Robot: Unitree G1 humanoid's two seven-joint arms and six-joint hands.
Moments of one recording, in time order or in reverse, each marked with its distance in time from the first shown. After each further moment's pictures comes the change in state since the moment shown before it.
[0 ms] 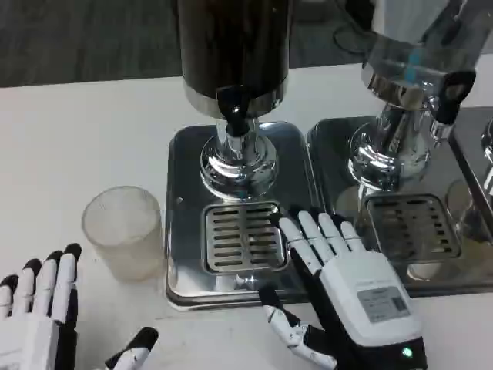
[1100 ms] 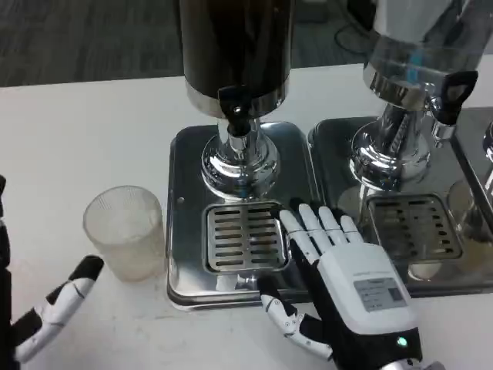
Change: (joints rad) left arm -0.151 0.008 0.167 0.051 -0.211 -0.111 0.075; right arm -0.029 0.033 0.003 0.000 0.000 0.048 0.034
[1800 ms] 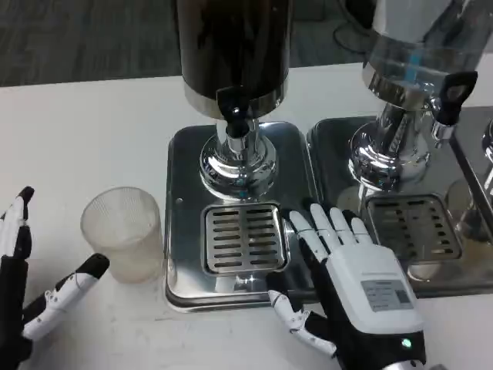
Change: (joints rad) left arm -0.301 0.078 -0.008 0.583 -0.327 -0.357 -0.146; right arm 0.013 0.027 -0.011 0.001 0.006 0.037 -0.009
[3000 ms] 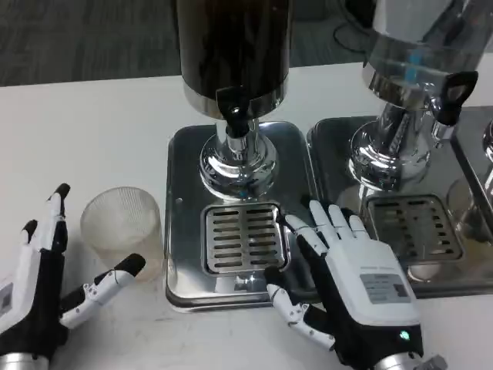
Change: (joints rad) left arm -0.225 -0.011 -0.141 0.380 0.078 -0.133 0.204; right arm -0.031 0.000 0.002 0.012 0.042 0.008 0.020
